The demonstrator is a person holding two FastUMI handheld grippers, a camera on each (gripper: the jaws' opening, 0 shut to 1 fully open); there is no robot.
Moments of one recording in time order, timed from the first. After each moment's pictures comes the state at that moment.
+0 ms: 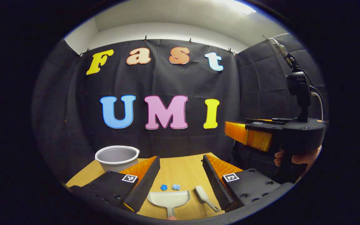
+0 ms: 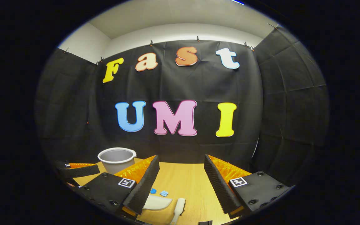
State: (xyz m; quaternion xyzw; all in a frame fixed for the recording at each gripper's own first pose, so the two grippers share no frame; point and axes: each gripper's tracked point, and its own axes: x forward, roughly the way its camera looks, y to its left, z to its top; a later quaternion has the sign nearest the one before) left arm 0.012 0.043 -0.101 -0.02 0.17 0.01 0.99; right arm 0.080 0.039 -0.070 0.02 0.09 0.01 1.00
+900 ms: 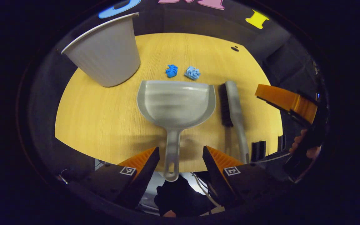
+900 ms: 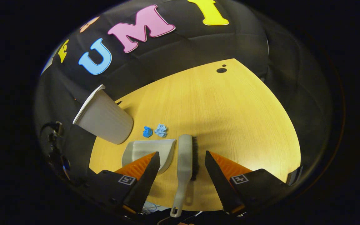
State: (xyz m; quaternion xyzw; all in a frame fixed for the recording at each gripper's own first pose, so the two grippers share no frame) left arm -0.038 0.056 -0.304 -0.10 0.71 0.04 0.69; right arm 0.104 0.034 -0.371 0.21 0.48 0.04 0.85
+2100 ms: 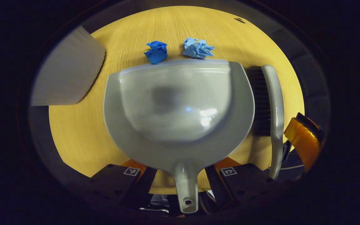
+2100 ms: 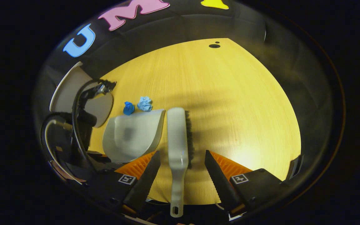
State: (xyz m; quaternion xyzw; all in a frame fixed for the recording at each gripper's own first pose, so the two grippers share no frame) left arm 0.006 0.071 -0.378 -0.06 0.79 0.00 0.61; right arm 0.067 0.059 -0.428 0.14 0.59 0.00 0.80
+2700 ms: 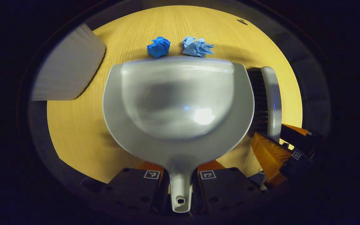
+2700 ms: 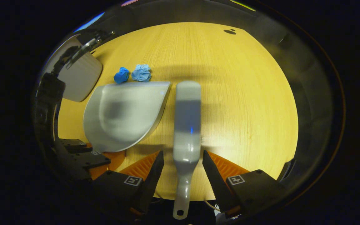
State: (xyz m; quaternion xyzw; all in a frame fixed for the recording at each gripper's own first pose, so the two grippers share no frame) left arm 0.000 0.067 -0.380 -0.08 0.79 0.00 0.61; right arm 0.041 0.073 -0.471 0.06 0.69 0.00 0.72
